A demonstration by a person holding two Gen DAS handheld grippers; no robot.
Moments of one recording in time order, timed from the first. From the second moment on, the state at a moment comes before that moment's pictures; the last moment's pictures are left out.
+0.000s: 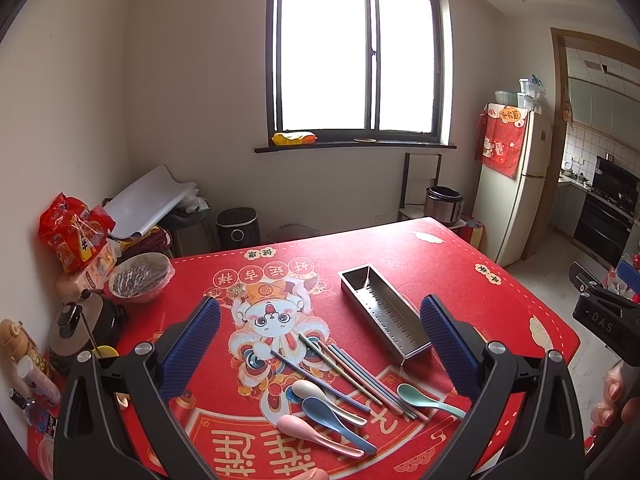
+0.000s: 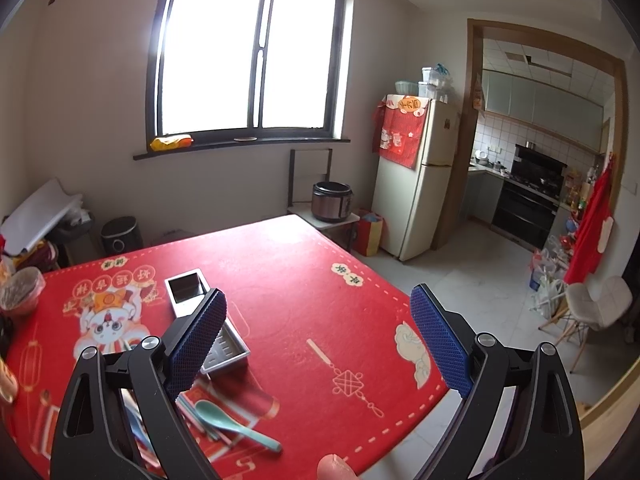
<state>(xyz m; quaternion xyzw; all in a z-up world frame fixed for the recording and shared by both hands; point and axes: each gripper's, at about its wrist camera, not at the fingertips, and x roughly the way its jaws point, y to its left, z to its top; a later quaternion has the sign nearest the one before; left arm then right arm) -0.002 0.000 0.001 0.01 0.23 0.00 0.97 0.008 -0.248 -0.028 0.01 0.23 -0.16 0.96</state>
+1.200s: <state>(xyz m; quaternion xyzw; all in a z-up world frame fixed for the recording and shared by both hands) 0.007 -0.002 -0.017 0.01 0.24 -0.01 0.97 0.016 -0.243 -0.040 0.01 0.24 -0.16 0.96</state>
